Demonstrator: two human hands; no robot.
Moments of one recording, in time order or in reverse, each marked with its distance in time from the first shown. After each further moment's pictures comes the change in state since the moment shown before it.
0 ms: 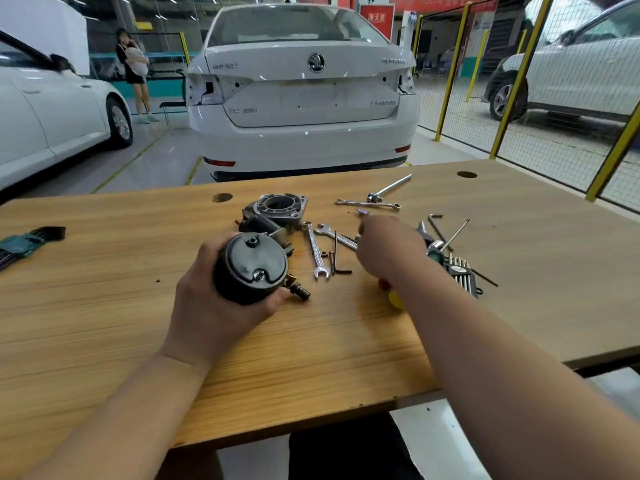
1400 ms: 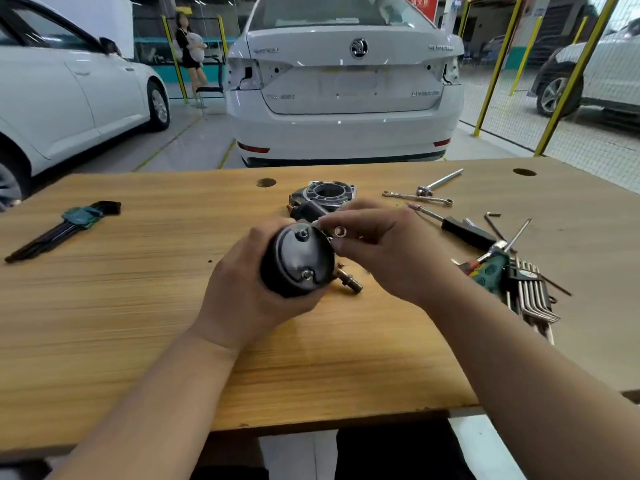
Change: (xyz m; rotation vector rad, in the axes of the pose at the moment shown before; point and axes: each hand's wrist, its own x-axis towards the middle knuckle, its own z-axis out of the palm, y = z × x) left_hand 0.002 -0.012 -0.026 0.054 -0.061 0.050; right_hand -0.059 -0.059 -0.010 0.882 0.019 -0.650
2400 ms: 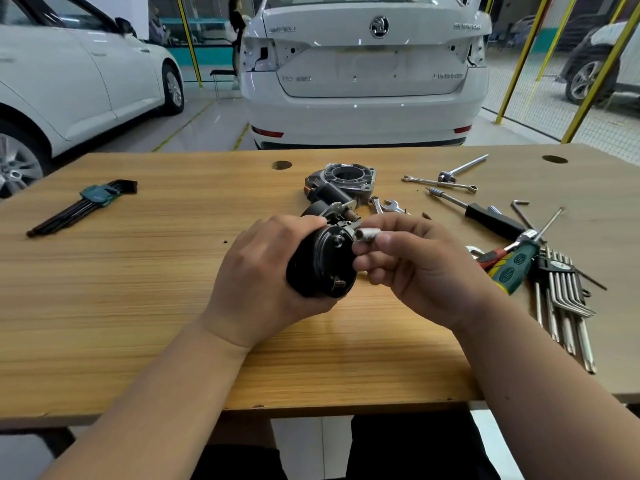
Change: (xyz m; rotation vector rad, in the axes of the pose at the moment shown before) left_hand -0.009 0.002 -0.008 0.251 -0.043 0.235; right_hand -0.023 0.001 0.013 1.051 -0.111 0.376
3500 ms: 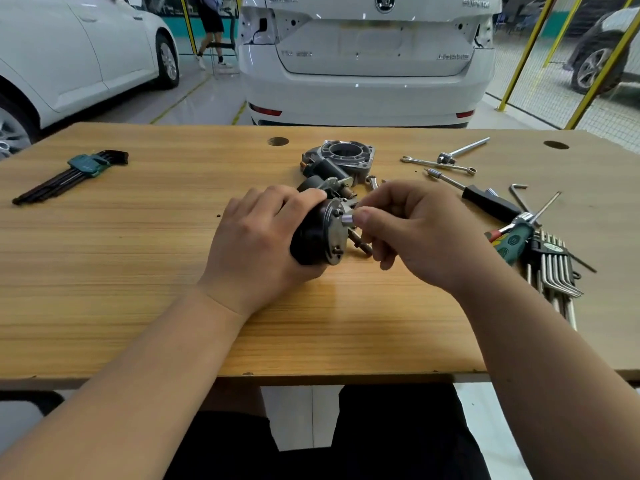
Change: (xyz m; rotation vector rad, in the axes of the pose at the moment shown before) left_hand 0.001 -0.003 0.007 0.196 -0.064 -0.030; right_hand -0.007 -0.015 0.006 -0.867 0.136 -0.168
